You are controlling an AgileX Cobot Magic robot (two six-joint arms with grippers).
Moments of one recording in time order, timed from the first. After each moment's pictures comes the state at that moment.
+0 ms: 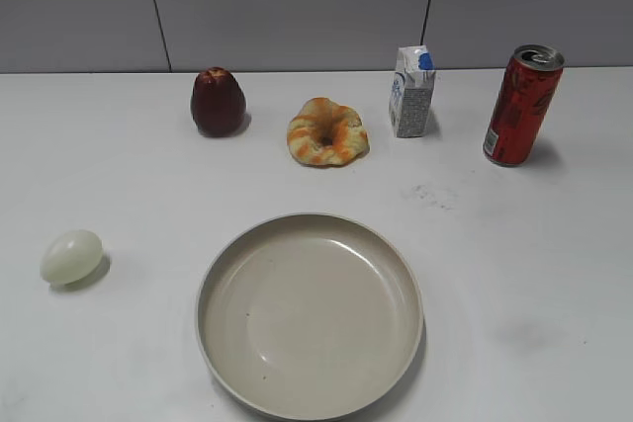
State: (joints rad) left arm -0.18 0.20 -0.50 -0.15 1.03 0.10; right arm 0.12 -0.01 -0.50 0.07 1.05 -0.02
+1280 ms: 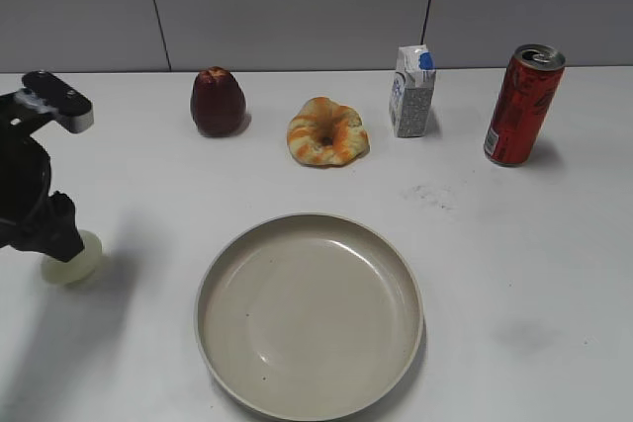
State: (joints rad) left arm -0.22 1.69 -0.95 -0.21 0.75 0.73; right arm 0.12 -0.01 -0.50 0.07 1.05 -0.02
